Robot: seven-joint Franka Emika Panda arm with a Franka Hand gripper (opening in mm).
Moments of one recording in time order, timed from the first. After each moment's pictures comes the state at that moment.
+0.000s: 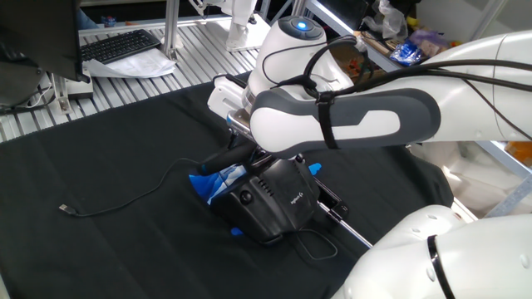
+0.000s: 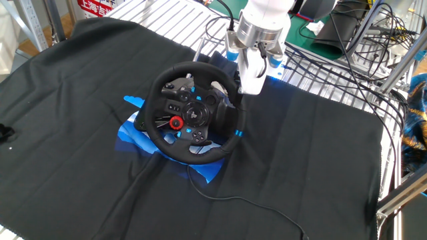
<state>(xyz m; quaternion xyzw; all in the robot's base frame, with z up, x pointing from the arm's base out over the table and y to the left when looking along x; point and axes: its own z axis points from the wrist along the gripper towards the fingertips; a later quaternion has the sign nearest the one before) 0.372 0.051 0.270 0.48 0.87 0.03 0.09</state>
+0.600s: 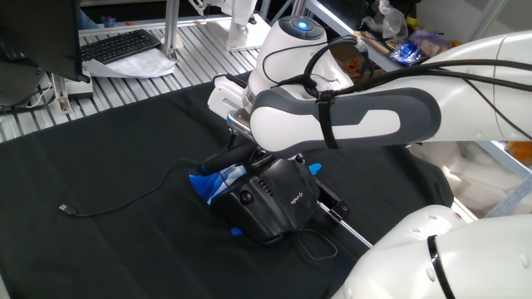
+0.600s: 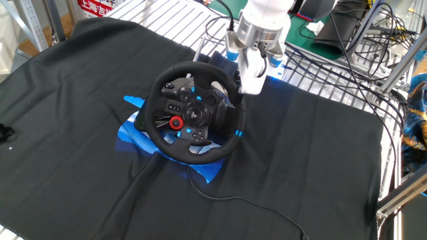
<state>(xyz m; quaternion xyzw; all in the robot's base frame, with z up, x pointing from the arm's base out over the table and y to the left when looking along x) 0.372 0.052 0.271 0.48 0.87 0.04 0.08</state>
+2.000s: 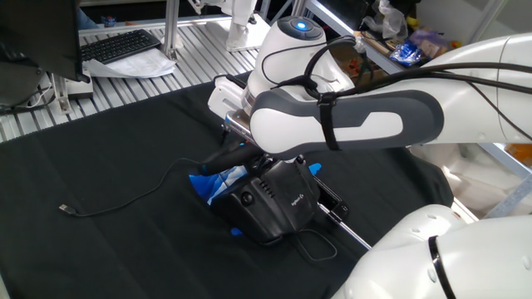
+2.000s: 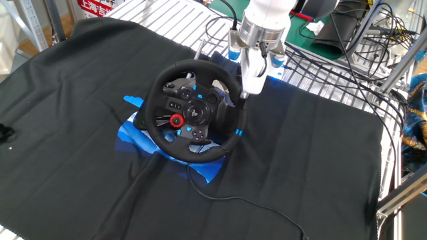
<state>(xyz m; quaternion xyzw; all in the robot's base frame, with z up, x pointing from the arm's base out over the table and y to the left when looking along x) 0.368 0.056 0.272 0.51 0.86 0.04 0.08</state>
